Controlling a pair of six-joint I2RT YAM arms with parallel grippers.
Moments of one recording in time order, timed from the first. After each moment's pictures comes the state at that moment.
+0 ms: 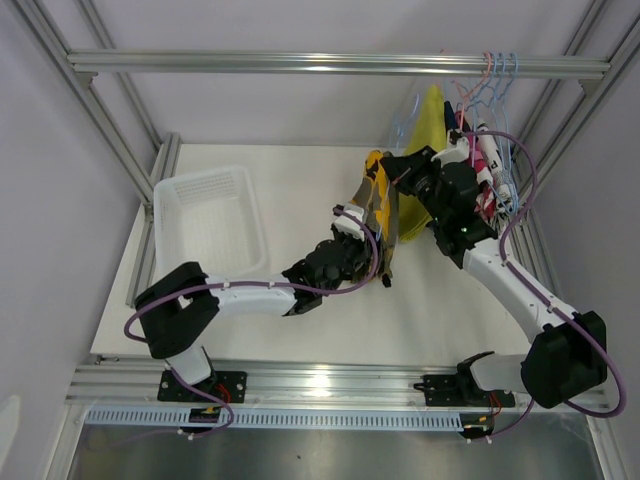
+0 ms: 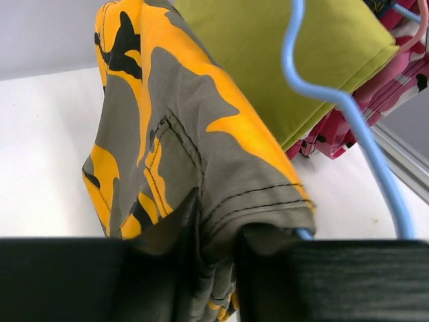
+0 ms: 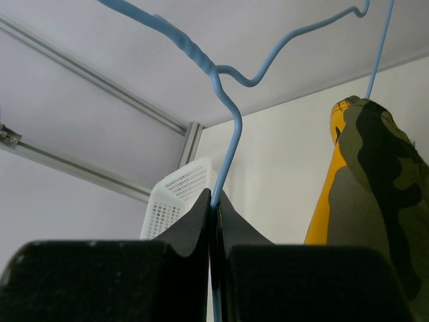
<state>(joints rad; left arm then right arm) -1.04 1.66 0.90 0.75 -0.49 -0.19 0.40 1.30 1.06 0.26 -0.02 0.81</state>
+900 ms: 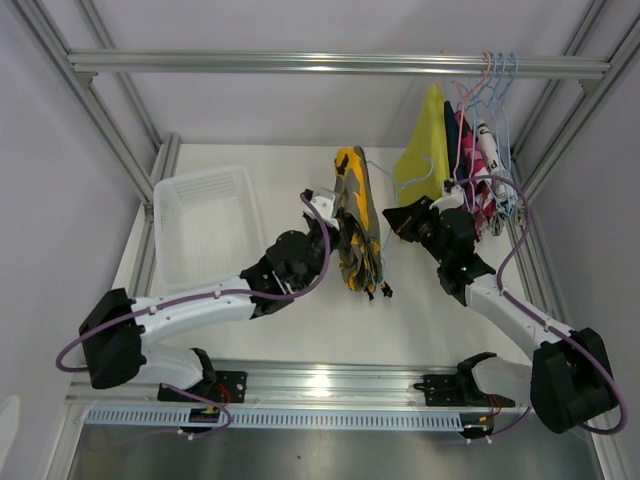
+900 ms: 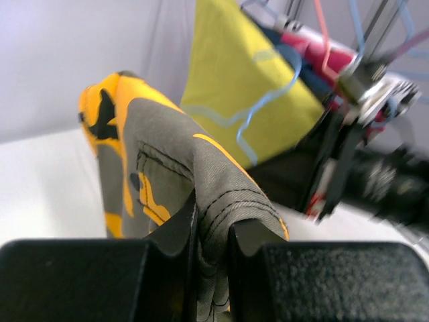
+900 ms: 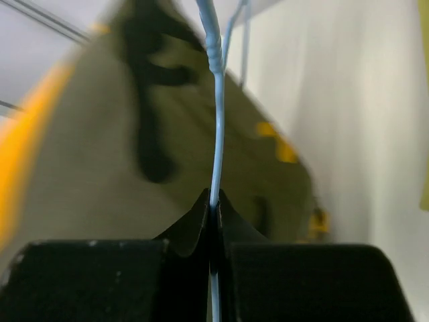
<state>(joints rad) -1.04 1.36 0.90 0.56 -0.49 -0.12 0.38 1.16 0.68 0.36 -0.10 0.83</state>
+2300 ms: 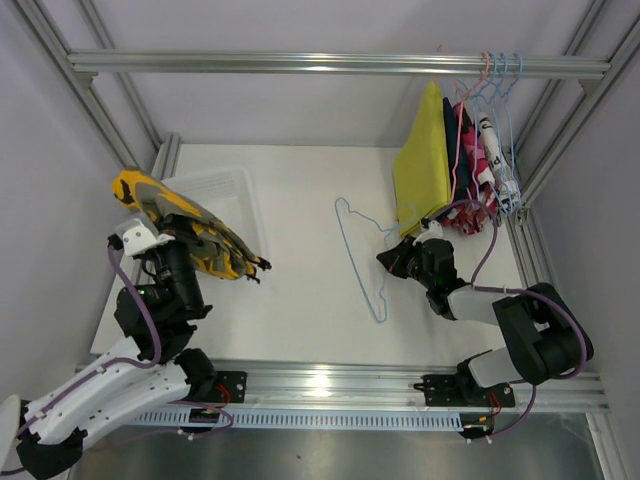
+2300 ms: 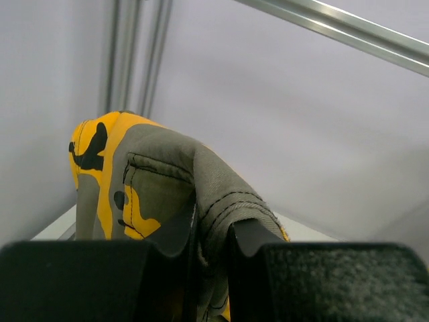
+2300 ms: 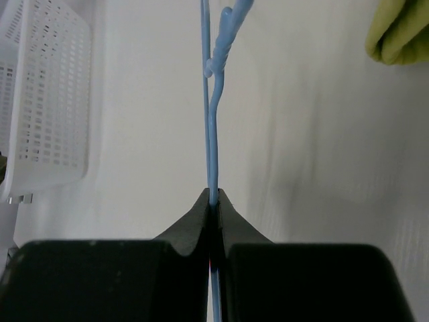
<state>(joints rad) -0.87 0.56 0.65 0.63 -1.12 0.35 0.40 1.43 0.39 0.65 -0.17 0.72</state>
